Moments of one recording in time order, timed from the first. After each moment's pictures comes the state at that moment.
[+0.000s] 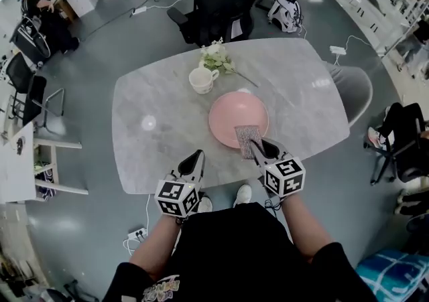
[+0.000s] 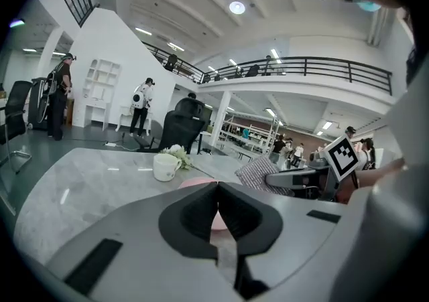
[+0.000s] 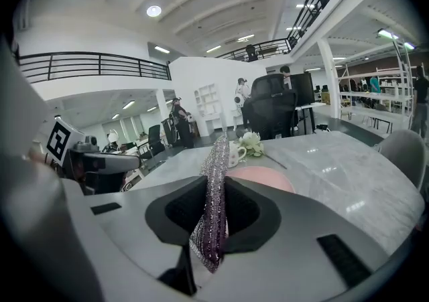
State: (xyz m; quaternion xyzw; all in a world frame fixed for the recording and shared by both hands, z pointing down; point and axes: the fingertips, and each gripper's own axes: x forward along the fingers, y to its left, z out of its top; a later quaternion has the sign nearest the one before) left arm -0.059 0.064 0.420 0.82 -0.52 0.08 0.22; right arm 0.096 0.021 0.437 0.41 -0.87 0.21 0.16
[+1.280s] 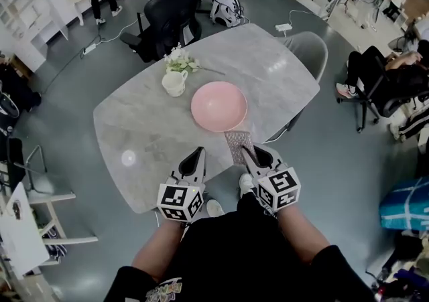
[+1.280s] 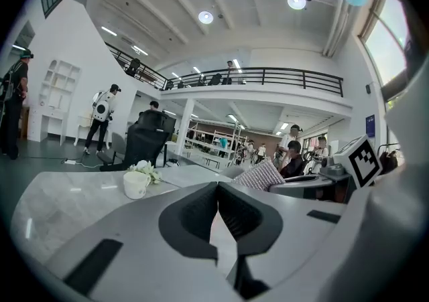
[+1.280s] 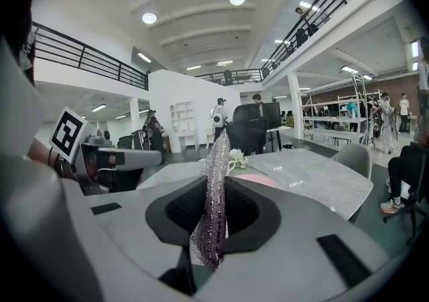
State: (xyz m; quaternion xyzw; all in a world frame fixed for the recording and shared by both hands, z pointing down) left arm -0.065 0.126 0.367 0.91 -0.38 0.06 0.14; right arm 0.053 0.154 0.380 0.55 -0.81 0.15 0.11
